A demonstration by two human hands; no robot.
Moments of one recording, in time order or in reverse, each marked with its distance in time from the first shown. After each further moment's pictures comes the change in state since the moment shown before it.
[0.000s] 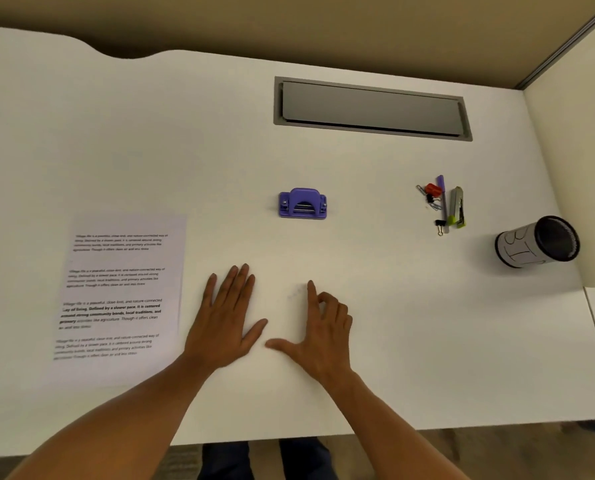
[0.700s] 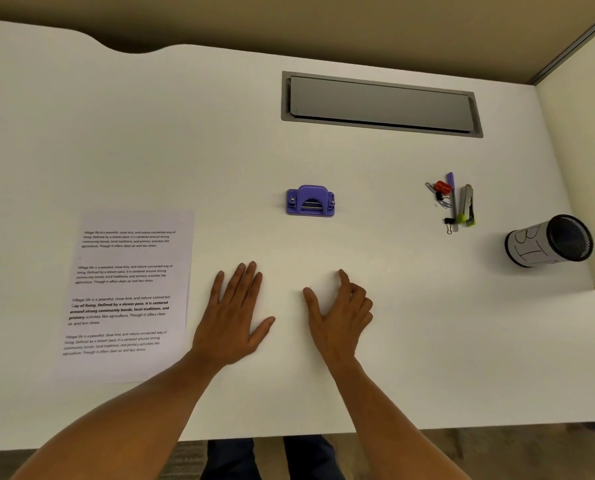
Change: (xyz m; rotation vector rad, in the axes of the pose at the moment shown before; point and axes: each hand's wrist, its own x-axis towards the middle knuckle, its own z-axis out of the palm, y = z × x) left_hand 0.000 0.000 0.002 -0.010 0.034 0.000; right_hand 0.027 -0.004 0.001 0.265 0.153 0.368
